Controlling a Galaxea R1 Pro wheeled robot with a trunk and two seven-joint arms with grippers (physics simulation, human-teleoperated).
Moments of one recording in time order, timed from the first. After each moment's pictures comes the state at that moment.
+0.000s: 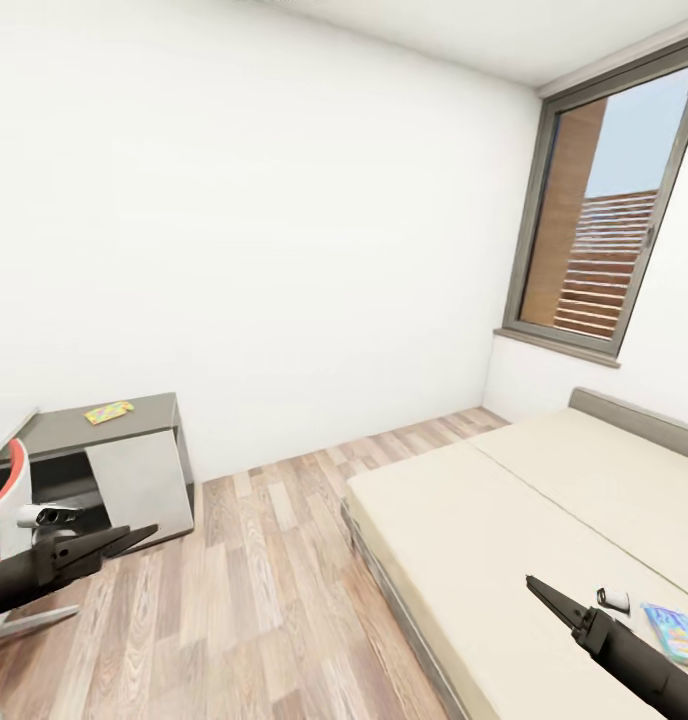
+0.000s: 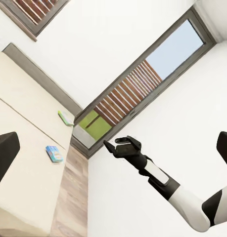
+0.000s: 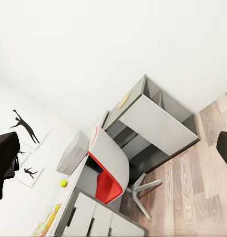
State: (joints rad) left arm -0.26 0.45 0.35 -1.29 0.47 0.95 -1.57; right arm 0.01 -0.33 -0.30 -1.28 -0.84 0.60 1.02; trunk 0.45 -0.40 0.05
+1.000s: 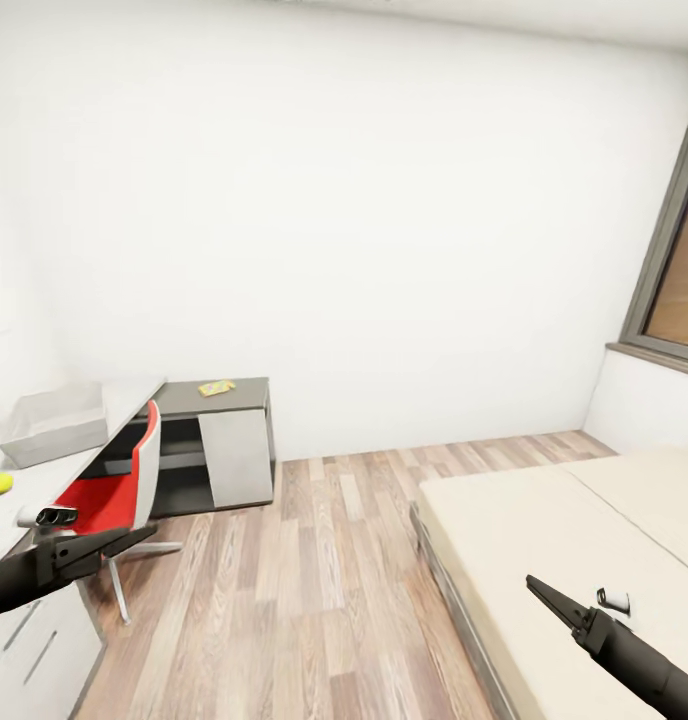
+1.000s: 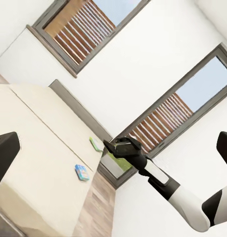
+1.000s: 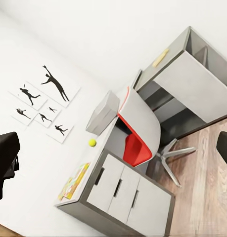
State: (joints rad) left arm -0.26 0.45 0.35 -1.29 0.47 0.95 -1.57; right arm 0.01 -0.33 -0.30 -1.28 -0.84 0.60 1.02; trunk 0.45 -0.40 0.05
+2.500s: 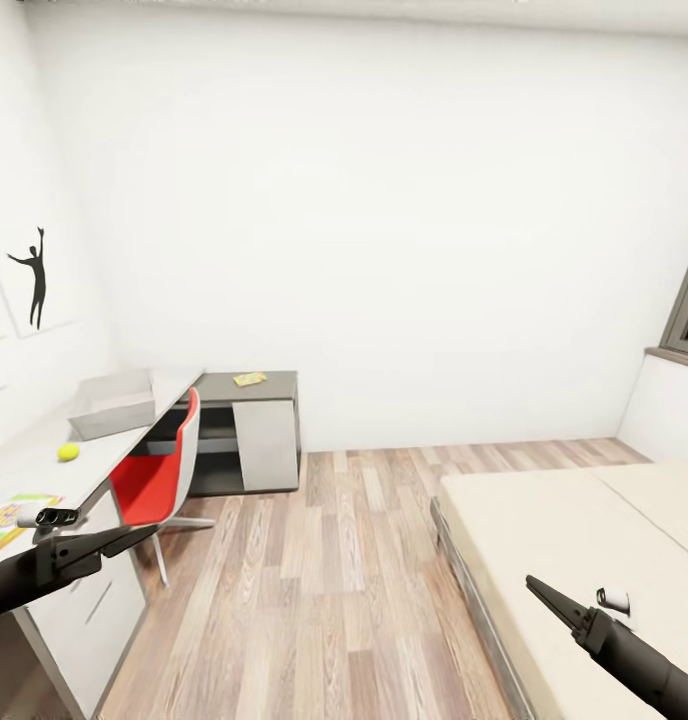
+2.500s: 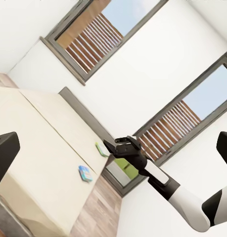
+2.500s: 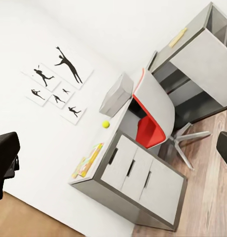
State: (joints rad) left arm -0.26 0.45 0.36 -1.29 0.47 0.95 -1.57; right arm 0.01 -0.33 -0.30 -1.28 -0.84 0.60 1.02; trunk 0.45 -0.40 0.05
